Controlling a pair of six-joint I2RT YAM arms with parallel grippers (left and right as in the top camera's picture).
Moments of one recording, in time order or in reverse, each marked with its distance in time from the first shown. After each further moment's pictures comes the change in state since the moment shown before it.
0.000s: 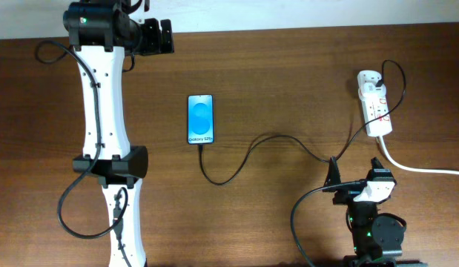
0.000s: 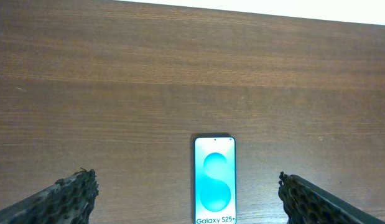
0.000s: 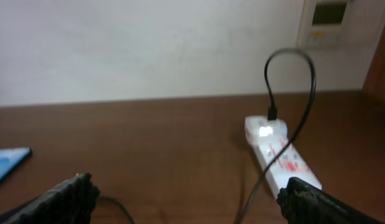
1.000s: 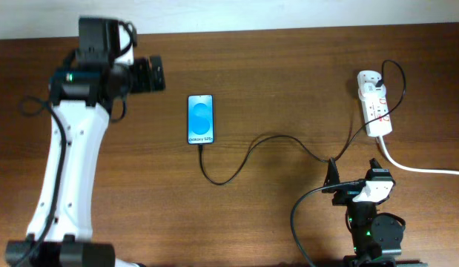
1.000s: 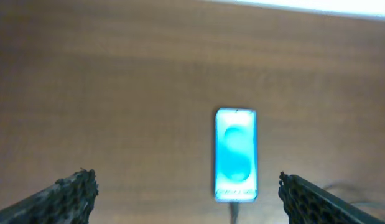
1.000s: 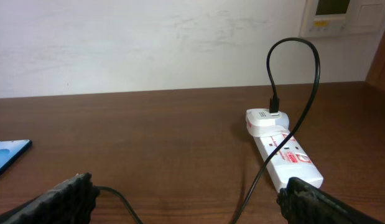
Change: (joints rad) left arm 0.014 -0.833 -1.402 0.675 -0.093 0.000; right arm 0.000 -0.002 0.000 -0.022 -0.004 0.000
